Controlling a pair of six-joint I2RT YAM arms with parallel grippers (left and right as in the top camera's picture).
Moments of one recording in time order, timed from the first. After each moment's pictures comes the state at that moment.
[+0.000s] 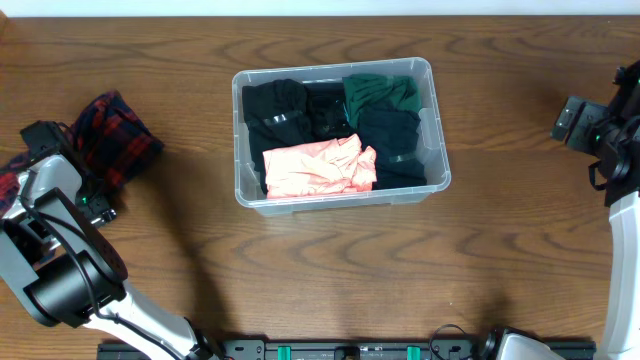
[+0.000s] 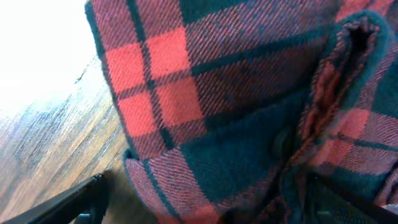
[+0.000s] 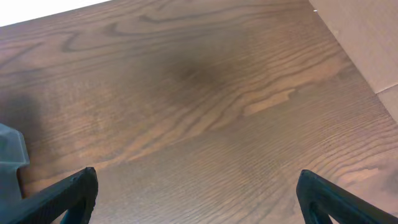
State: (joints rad) left arm 0.61 1.95 1.21 -0.56 -0.28 -1.59; right arm -0.31 1.33 1.29 -0.74 0.10 0.05
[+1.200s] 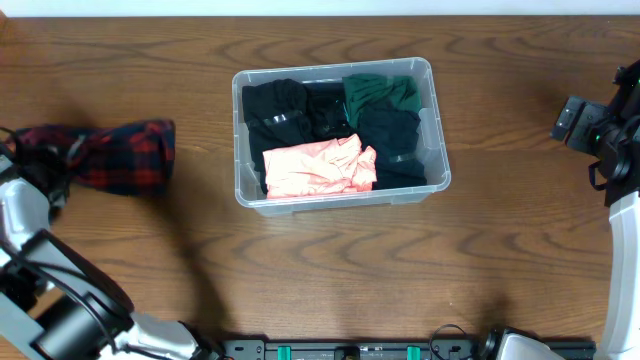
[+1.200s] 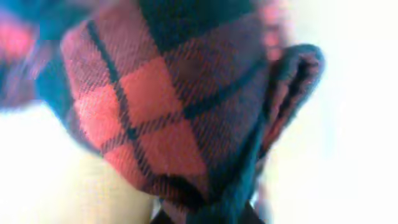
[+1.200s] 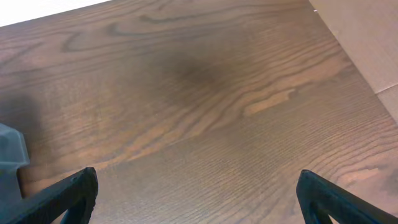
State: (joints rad) left arm 0.75 1.74 1.19 -0.35 0.23 -0.90; right arm -0.31 1.33 1.29 -0.74 0.10 0.05
